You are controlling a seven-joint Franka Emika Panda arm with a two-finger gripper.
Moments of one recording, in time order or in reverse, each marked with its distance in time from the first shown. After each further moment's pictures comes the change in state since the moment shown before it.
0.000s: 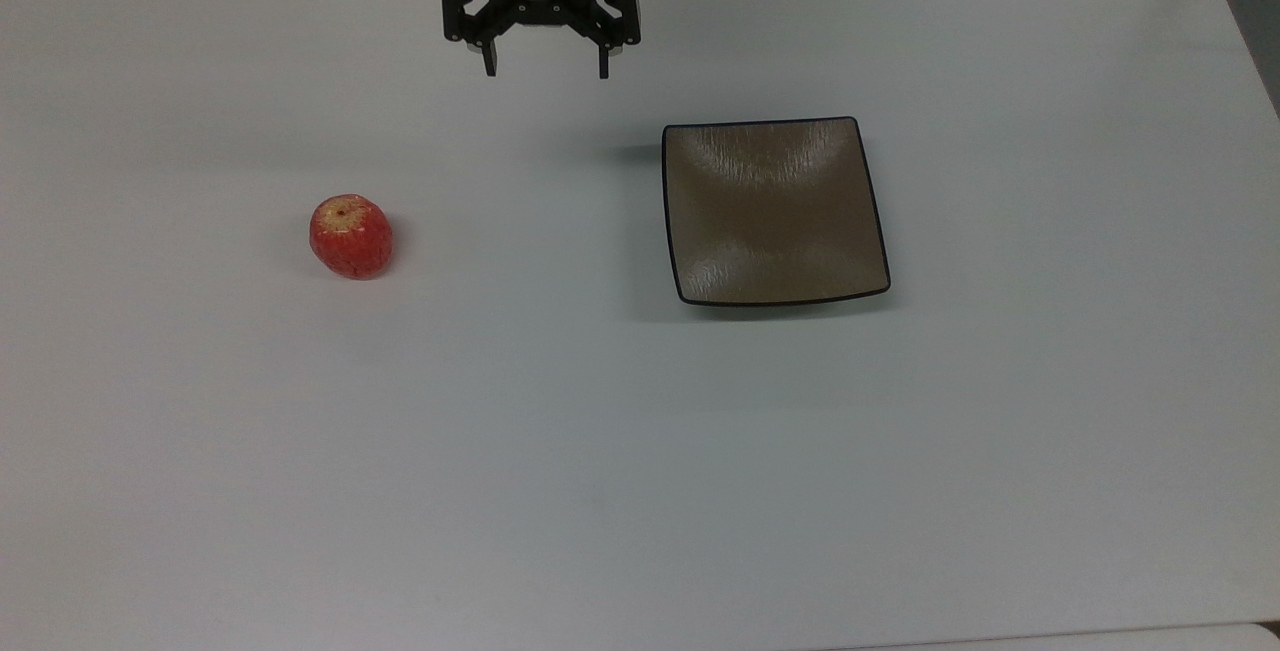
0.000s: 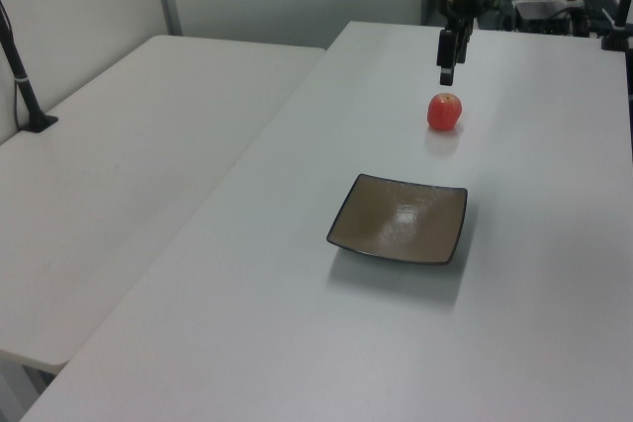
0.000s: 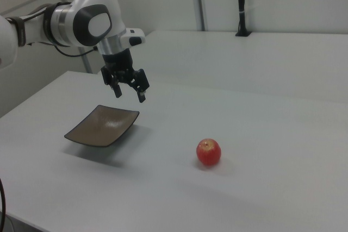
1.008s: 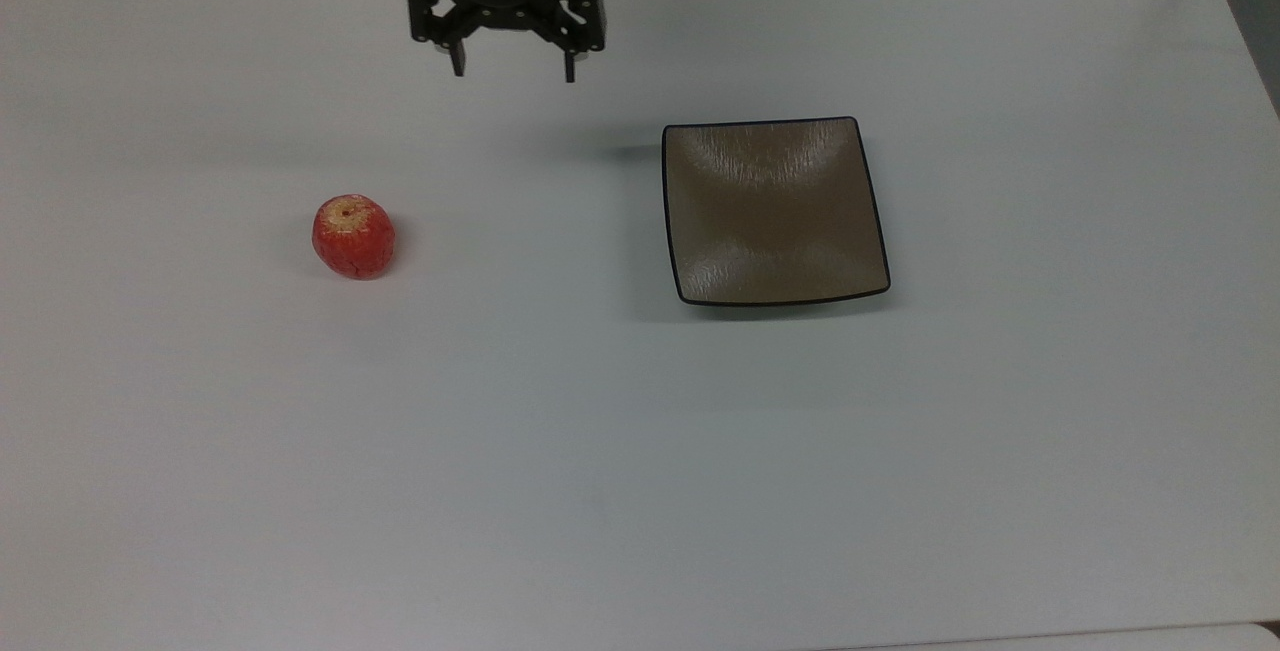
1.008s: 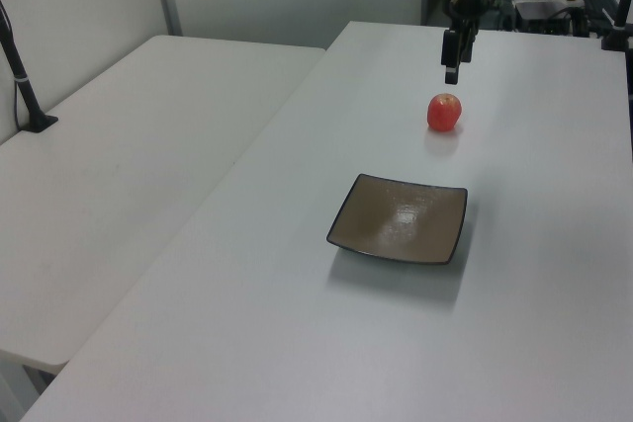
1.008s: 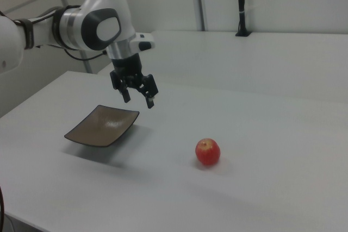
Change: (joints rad) arm -0.027 0.001 -0.031 -0.019 -0.004 0.000 -0.014
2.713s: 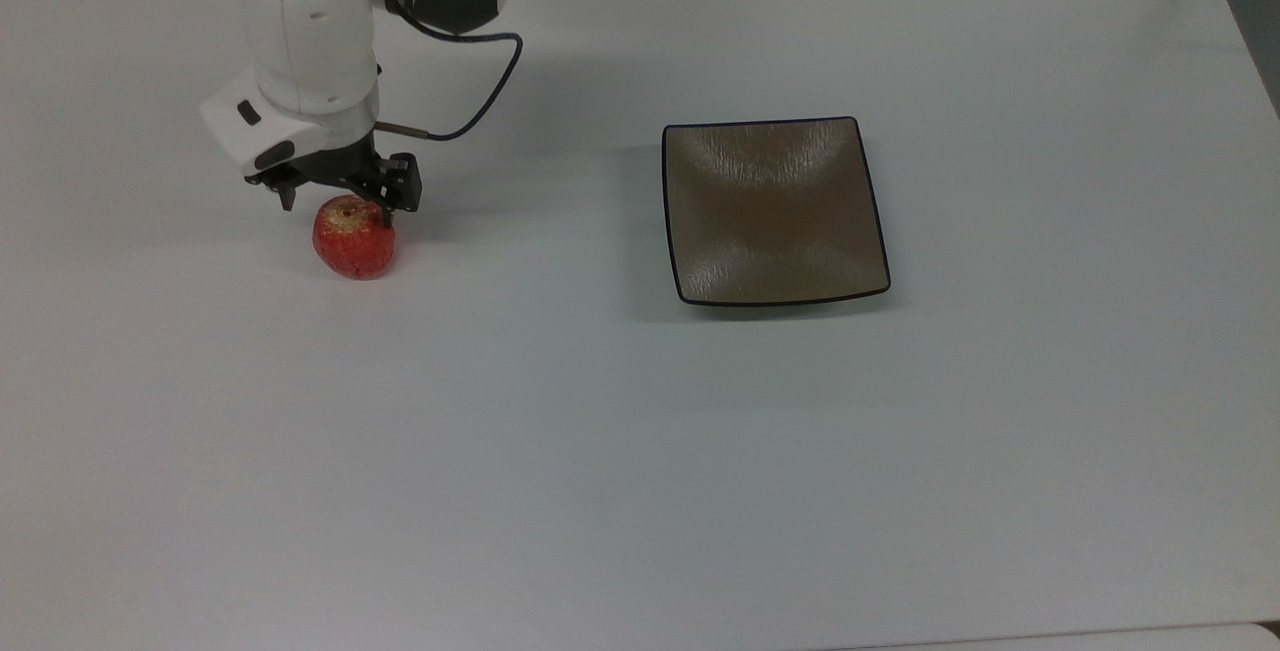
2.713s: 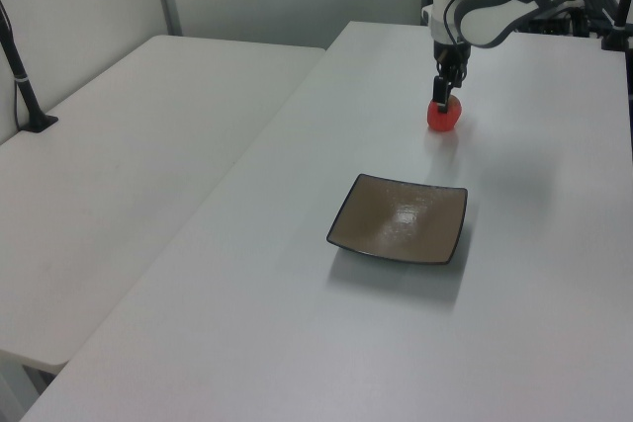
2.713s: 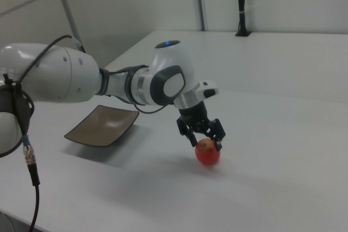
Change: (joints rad) arm -0.133 0.309 -0.095 -0.005 -0.175 0.362 -0.080
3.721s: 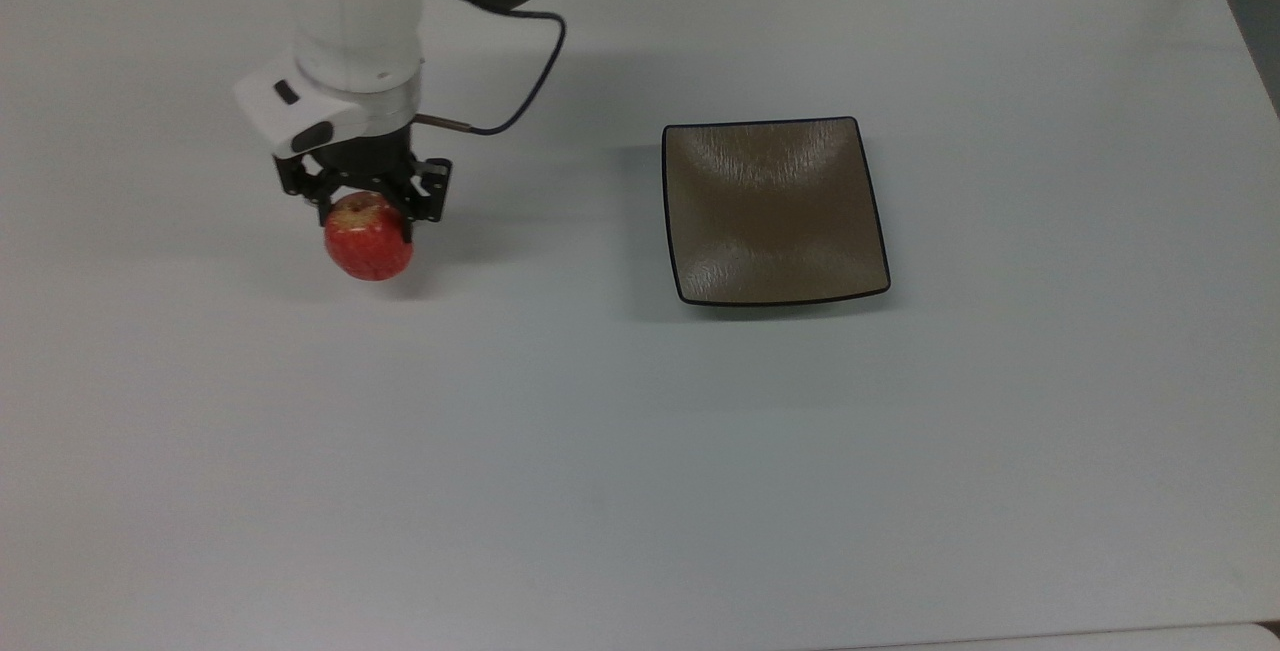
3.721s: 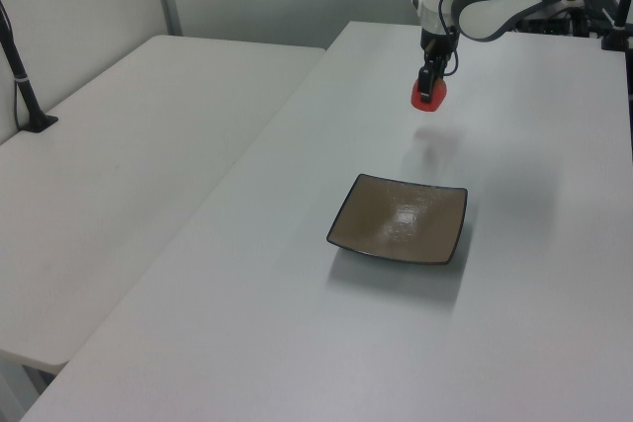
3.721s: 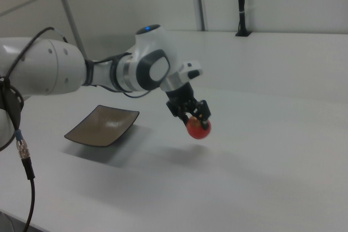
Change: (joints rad) arm 0.025 -0.050 0.058 0.021 -0.028 0.035 0.106
